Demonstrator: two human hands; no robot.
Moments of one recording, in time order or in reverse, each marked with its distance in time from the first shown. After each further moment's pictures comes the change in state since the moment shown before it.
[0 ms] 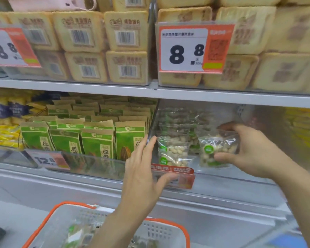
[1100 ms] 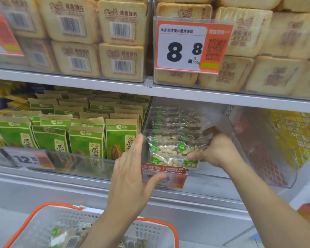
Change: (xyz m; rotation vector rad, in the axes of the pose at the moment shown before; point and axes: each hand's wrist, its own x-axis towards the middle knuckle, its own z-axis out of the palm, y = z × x) left_hand -0.005 -0.012 0.004 0.038 0.073 0.118; right_hand 0.041 0.000 0.055 0.225 0.017 0.346
